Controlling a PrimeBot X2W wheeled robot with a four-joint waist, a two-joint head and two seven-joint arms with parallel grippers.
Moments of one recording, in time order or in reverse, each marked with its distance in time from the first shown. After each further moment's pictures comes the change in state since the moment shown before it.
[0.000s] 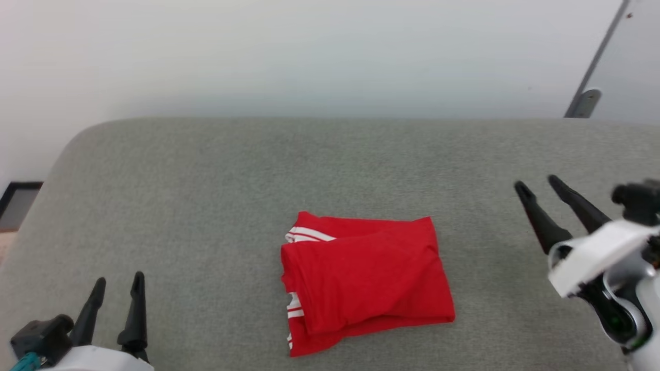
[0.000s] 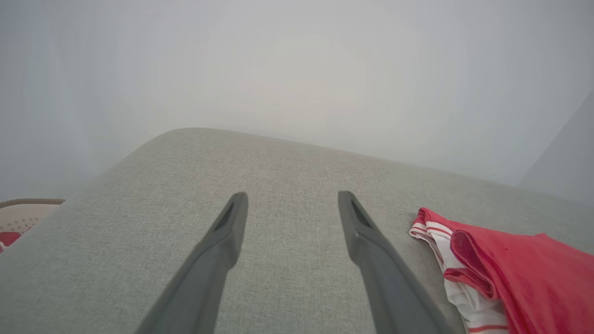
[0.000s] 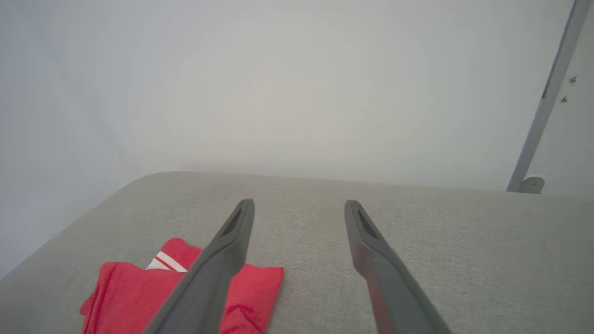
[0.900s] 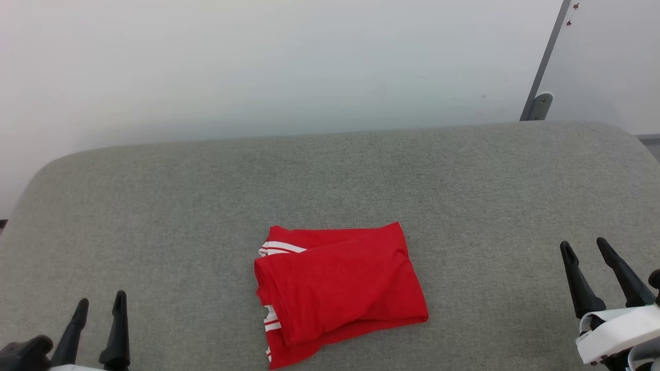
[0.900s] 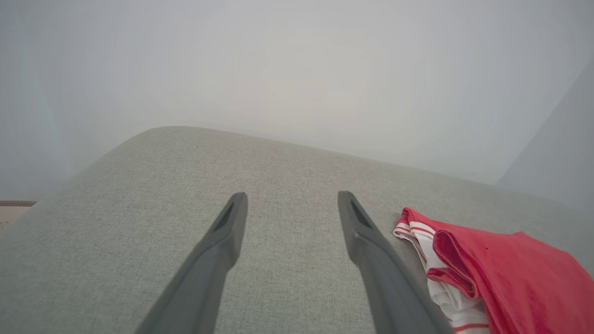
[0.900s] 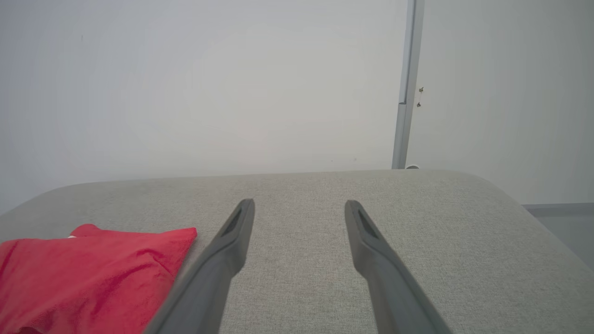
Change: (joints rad) left arm 0.052 -0.008 0.081 0.029 -0.013 -0.053 0.000; right arm 0.252 0.013 -0.136 0.053 -0.171 0.000 -0.294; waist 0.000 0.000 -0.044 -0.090
